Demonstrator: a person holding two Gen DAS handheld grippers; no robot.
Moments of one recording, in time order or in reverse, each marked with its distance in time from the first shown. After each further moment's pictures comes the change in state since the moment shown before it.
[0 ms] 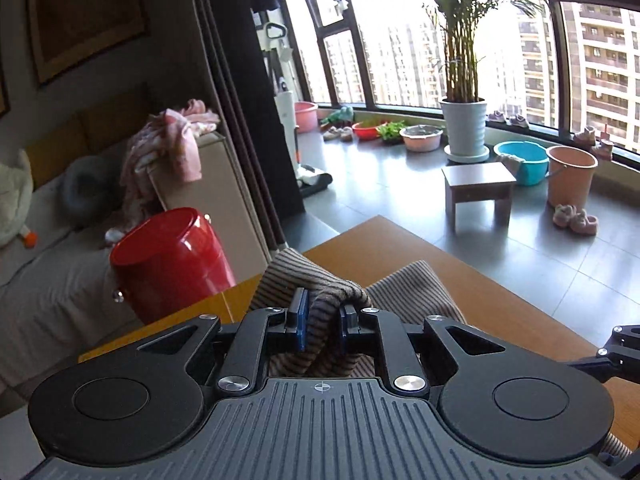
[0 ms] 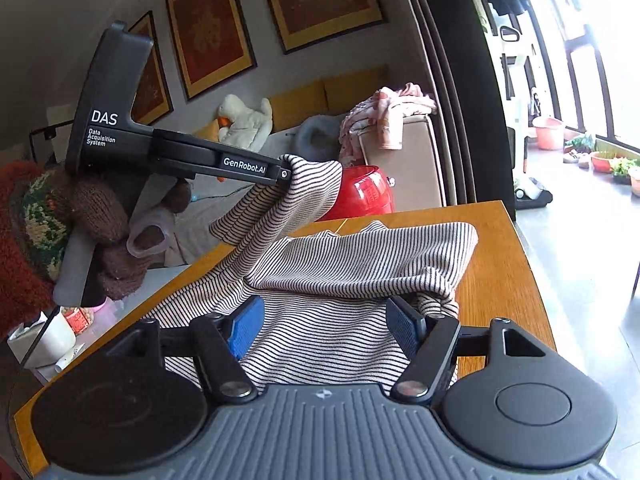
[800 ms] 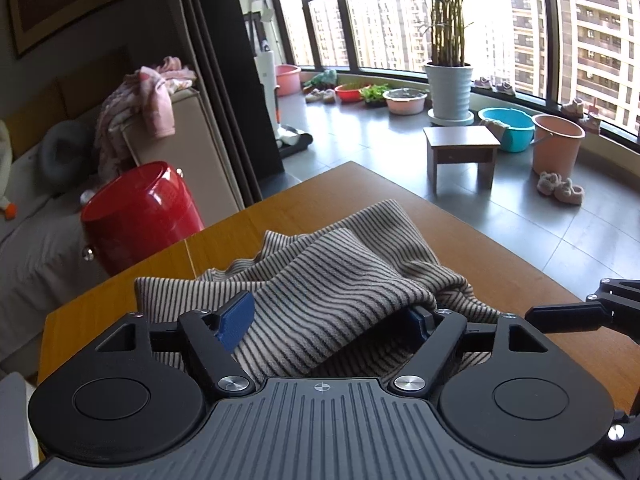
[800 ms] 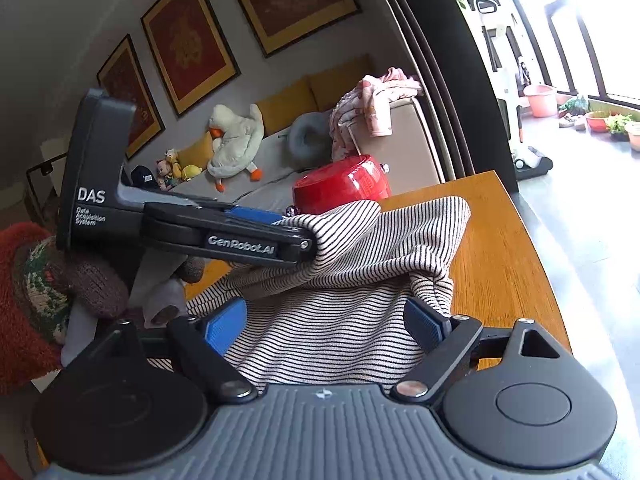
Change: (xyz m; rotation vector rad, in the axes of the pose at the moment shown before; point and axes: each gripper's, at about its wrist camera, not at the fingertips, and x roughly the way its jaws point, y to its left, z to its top) left arm 0.006 -0.007 -0.037 -0.035 0.095 -0.040; right arm 0.005 -0.021 -0.007 0.123 0.010 0.027
